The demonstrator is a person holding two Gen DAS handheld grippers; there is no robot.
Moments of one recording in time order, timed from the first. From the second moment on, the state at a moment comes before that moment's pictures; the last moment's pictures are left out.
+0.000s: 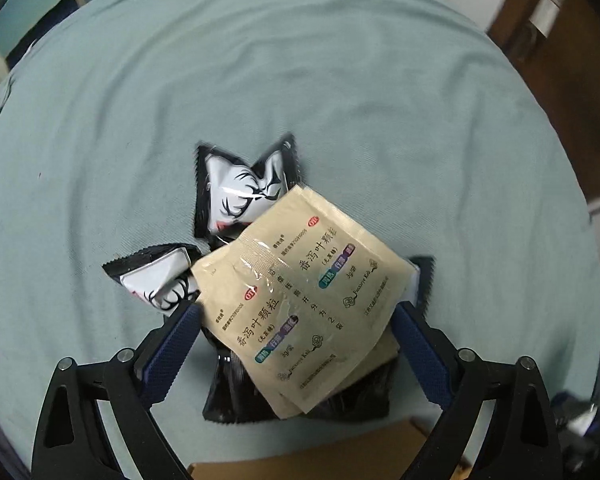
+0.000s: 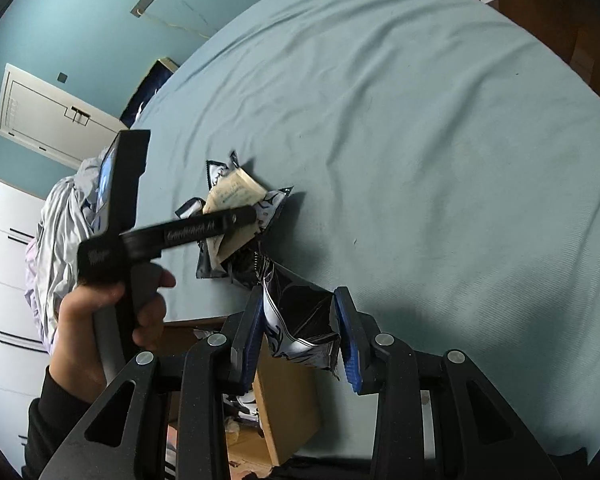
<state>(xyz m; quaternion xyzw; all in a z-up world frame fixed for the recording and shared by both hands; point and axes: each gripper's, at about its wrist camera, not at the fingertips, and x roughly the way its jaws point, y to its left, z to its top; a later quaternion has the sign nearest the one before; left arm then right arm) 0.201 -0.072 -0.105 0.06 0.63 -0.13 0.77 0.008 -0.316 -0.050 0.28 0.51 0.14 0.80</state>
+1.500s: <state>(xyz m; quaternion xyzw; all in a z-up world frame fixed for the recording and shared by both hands) 0.023 0.010 -0.009 0.11 0.48 -0.14 0.86 -0.011 -0.247 -0.021 0.15 0.48 0.20 0.84</state>
